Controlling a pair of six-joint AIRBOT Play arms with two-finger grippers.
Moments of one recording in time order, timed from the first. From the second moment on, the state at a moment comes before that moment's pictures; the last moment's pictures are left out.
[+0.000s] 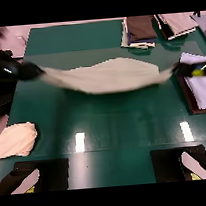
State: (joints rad) left arm 0.00 -0.94 1.34 1.04 -1.17 -1.40; right arm -0.25 -0.90 1.11 -1.00 1.18 1.36
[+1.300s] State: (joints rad) left arm 0.00 -1.37 1.56 1.16 -1.19 -1.50; right arm -0.23 -1.35 1.58 -1.28 1.47 1.45
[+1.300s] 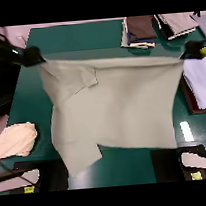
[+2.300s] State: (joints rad) left arm 0.03 -1.71 1.57 1.18 -1.30 -1.43; right arm -0.15 -1.52 1.39 -1.34 1.28 1.45
